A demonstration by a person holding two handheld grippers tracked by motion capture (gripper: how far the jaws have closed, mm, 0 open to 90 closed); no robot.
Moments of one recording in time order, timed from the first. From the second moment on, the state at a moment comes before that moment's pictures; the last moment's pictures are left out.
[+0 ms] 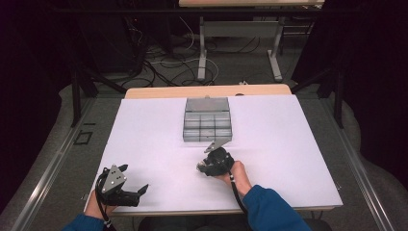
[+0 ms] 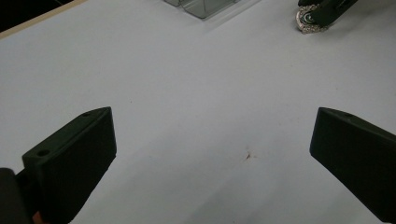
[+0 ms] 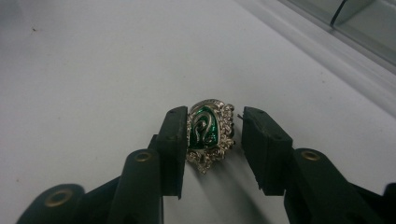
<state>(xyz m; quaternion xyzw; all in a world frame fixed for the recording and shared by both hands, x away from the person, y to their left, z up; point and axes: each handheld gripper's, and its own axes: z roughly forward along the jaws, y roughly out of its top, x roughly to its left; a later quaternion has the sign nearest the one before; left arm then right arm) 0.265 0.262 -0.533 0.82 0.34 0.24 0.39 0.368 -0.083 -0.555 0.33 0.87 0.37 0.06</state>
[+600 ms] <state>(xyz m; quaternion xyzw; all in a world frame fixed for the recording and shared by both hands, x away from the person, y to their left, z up) 0.266 0.262 -0.534 0.82 0.34 0.24 0.39 0.367 -0.084 -0.550 0.32 0.87 0.37 0.04</state>
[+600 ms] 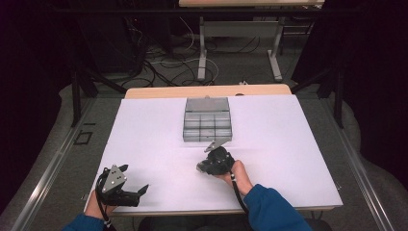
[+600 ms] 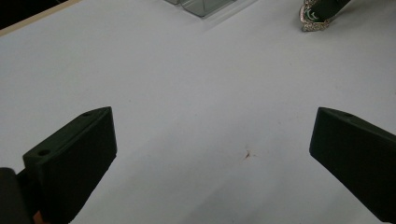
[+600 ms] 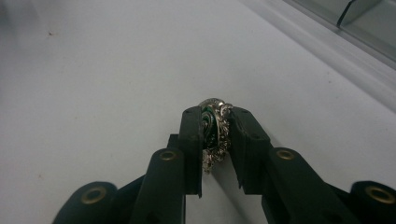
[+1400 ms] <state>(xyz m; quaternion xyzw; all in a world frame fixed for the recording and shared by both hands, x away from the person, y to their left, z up) 0.265 0.262 -0.534 0.82 0.34 0.24 0.39 0.356 -0.077 -0.542 0.28 0.88 0.37 0.06</state>
